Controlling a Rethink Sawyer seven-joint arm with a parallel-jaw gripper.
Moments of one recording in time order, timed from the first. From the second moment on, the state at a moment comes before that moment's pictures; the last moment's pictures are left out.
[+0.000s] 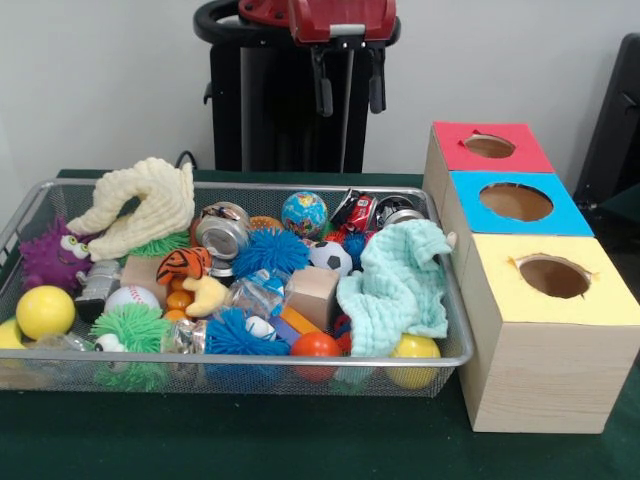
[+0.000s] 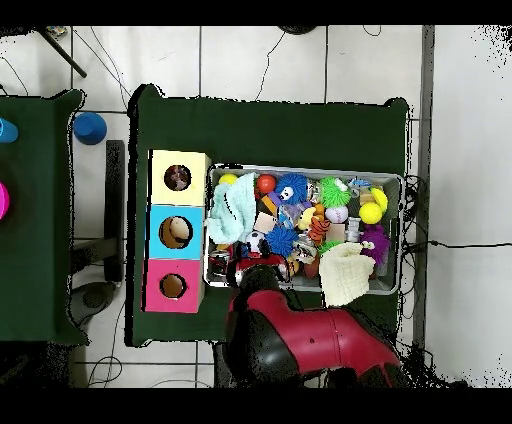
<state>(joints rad) -0.62 -1.10 0.41 2.28 -0.42 -0.04 1.71</state>
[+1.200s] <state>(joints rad) -0.42 -0.87 0.20 2.28 -0.31 -0.22 1.71</state>
